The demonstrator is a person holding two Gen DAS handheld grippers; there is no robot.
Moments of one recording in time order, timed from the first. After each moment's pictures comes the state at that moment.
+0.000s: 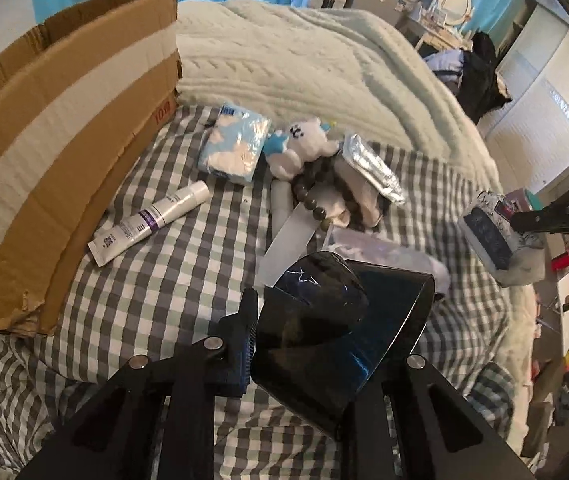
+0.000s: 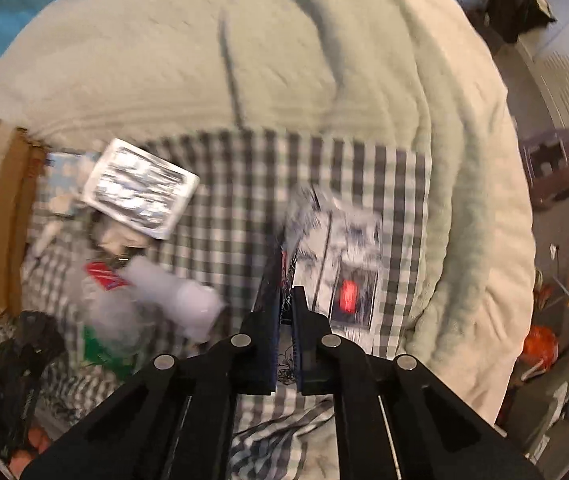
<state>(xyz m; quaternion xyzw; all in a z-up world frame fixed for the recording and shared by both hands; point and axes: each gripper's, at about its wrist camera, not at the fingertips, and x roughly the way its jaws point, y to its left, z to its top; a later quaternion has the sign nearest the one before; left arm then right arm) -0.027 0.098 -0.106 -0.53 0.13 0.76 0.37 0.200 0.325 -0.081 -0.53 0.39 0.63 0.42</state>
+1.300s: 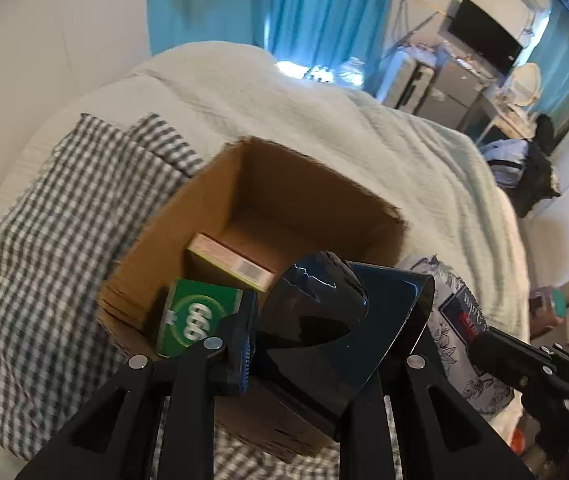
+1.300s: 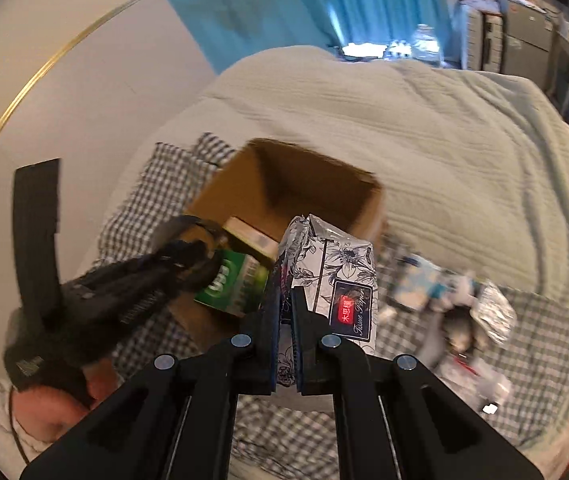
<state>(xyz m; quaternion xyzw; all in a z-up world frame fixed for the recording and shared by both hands) -0.225 -0.017 0.051 -0.51 0.08 0.82 0.25 -0.099 0.210 0.066 -0.40 0.33 0.82 0.23</state>
